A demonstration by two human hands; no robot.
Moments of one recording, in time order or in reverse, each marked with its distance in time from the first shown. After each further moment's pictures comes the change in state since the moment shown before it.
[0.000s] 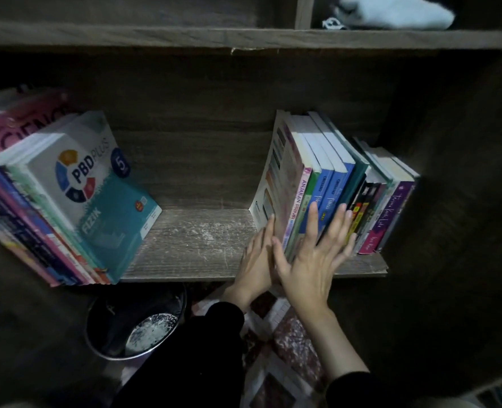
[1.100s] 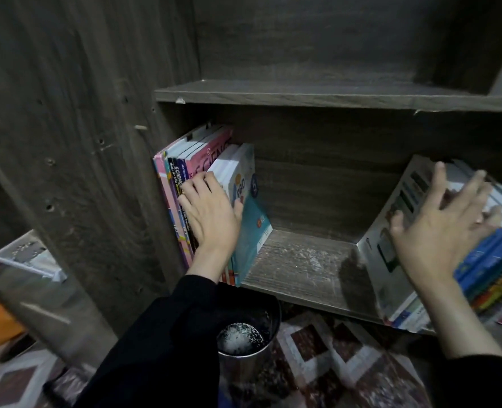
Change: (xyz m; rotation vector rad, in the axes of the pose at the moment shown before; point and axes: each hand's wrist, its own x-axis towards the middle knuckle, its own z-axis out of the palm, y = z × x) left_hand -0.088 -0.008 -0.290 0.841 0.886 -0.492; right_hand 0.101 -0.091 -0.022 -0.073 -0.097 0.035
